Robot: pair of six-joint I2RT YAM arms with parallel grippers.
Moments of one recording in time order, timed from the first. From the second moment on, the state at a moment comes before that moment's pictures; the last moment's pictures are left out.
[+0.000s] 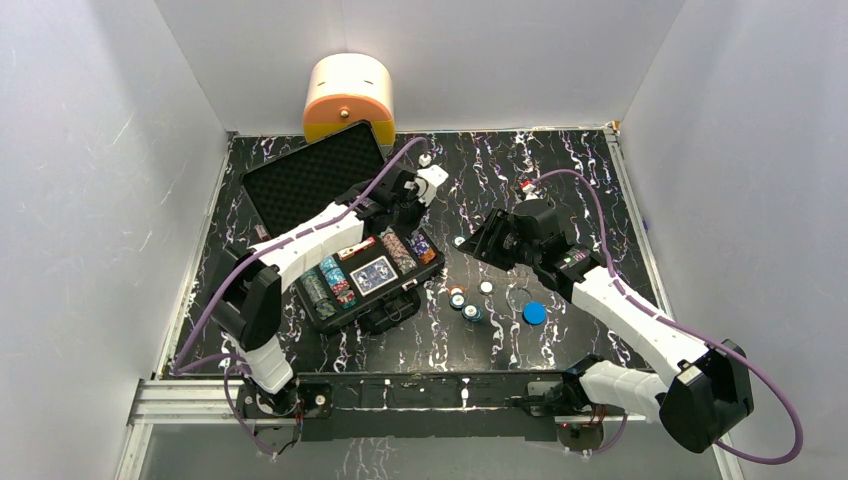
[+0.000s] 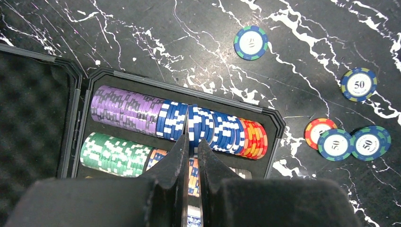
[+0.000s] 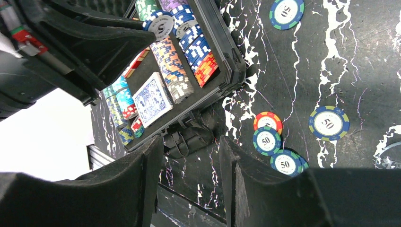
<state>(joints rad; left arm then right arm) -0.67 1.71 1.35 -0.43 0.03 0.14 0.59 1.10 0.82 -0.32 -0.12 0.89</state>
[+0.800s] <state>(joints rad) -0.67 1.76 1.35 -0.44 -0.01 0.18 0.59 1.10 0.82 -0.32 -0.12 0.89</state>
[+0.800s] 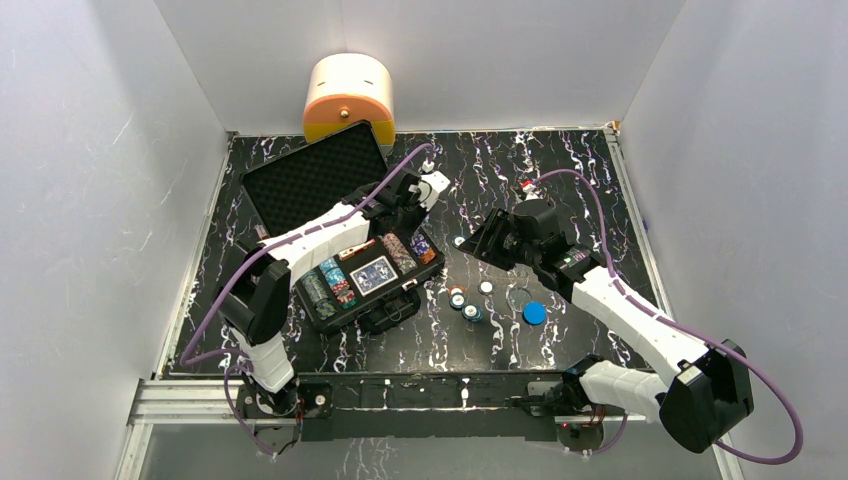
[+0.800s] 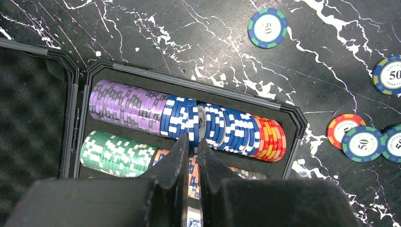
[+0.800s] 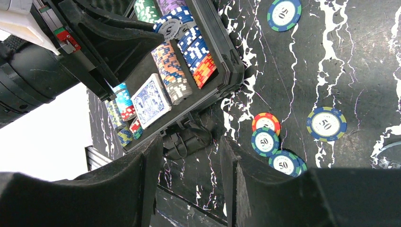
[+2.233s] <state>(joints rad) -0.66 1.84 1.36 -0.45 0.00 0.19 0.59 1.08 0.80 -0.33 -0.11 0.89</state>
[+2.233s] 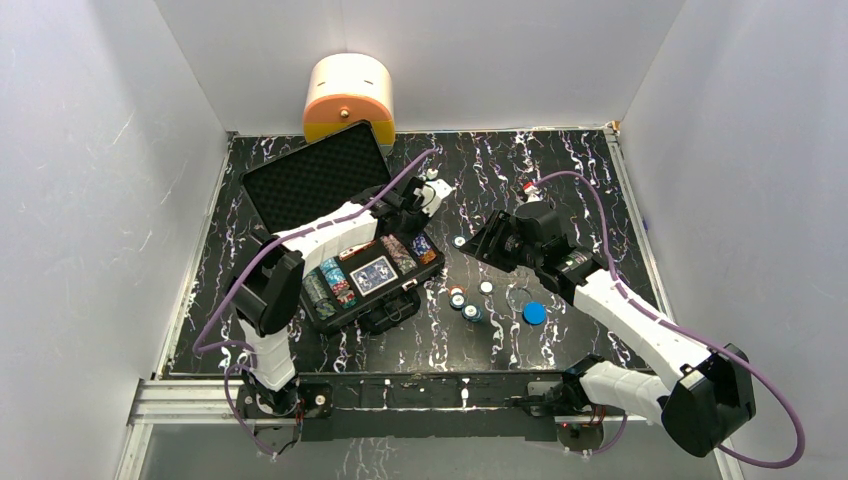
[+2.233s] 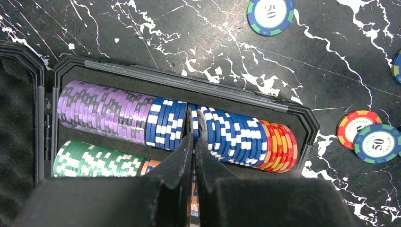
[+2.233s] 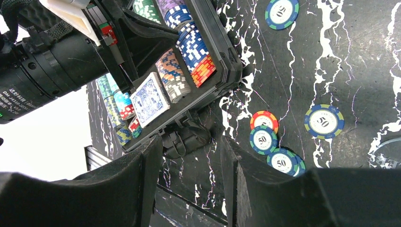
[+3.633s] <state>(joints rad) -0.50 1.21 1.22 -0.55 -0.13 -0.24 0.59 1.64 1.20 -0.51 0.09 0.57</state>
